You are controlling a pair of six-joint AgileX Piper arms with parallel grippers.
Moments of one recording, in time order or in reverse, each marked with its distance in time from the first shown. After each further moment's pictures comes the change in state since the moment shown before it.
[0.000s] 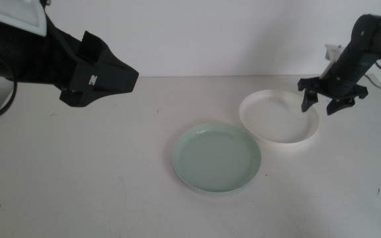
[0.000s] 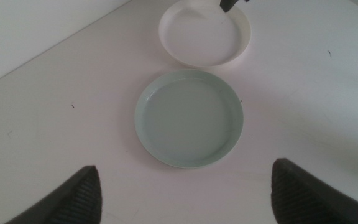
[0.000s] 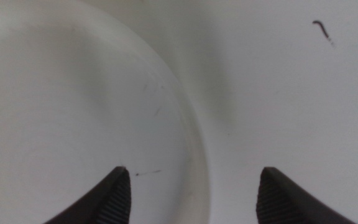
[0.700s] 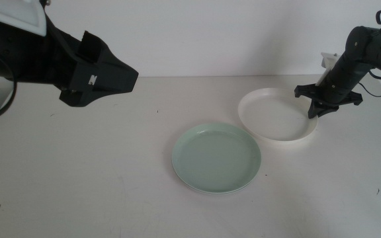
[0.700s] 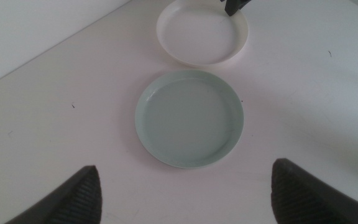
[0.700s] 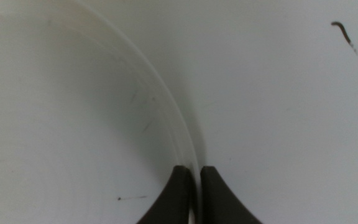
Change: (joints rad) left arm 0.000 0.000 0.000 0.001 0.000 0.000; right arm 0.000 0.050 -0.001 0.003 -0.049 -0.004
